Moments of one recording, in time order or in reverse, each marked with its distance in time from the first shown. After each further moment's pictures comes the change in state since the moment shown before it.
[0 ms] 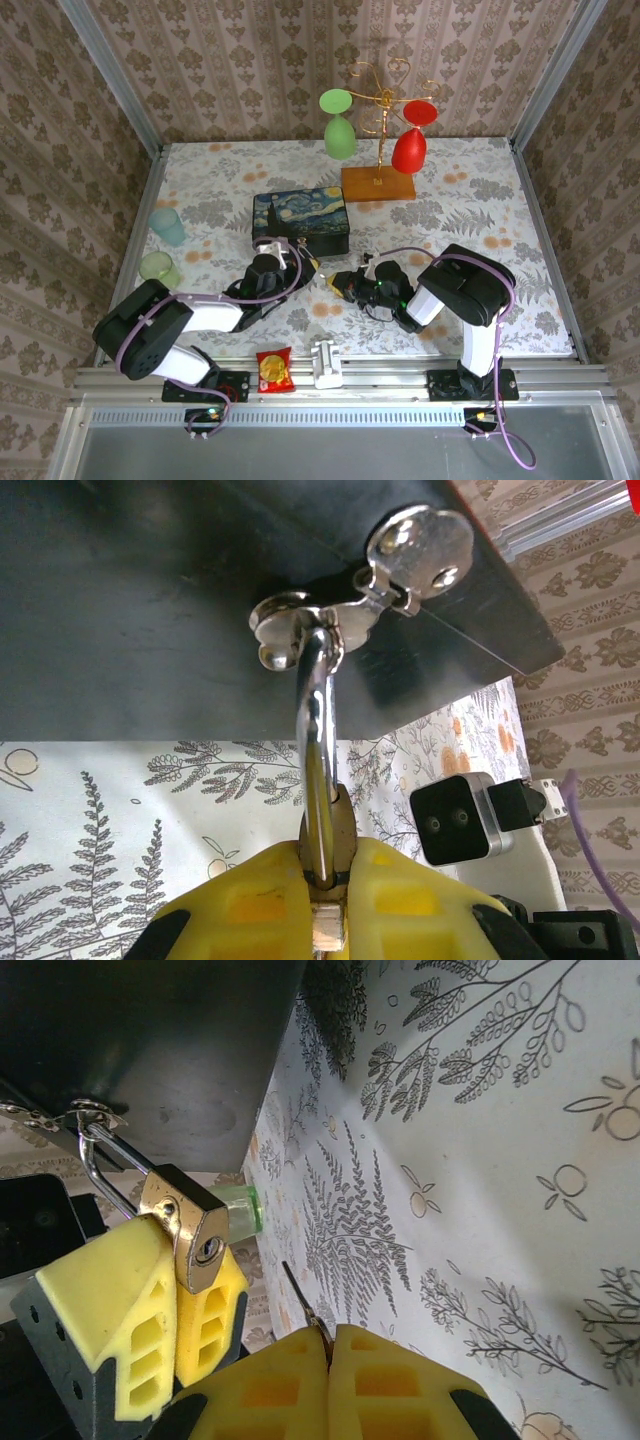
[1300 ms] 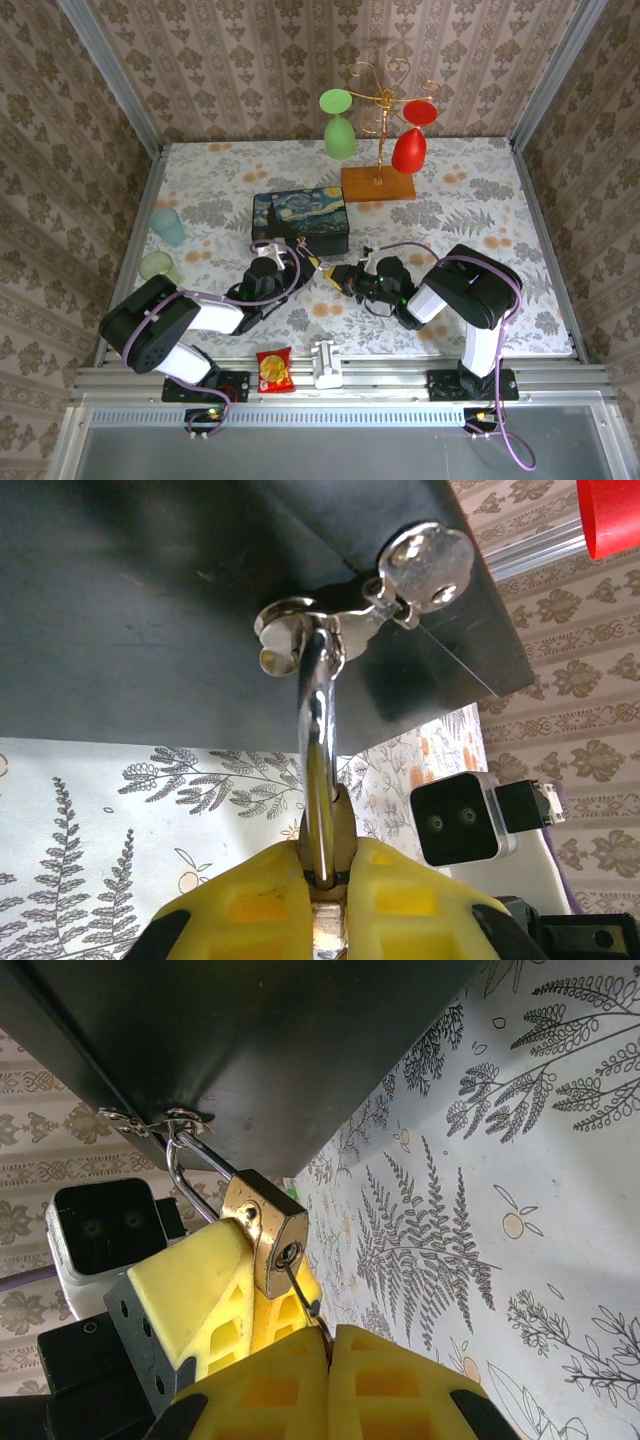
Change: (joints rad) left arm -0.003 0.045 -0.036 0.153 -0.010 -0.084; right arm -0.018 -0.038 0.020 0.009 -0.013 0.009
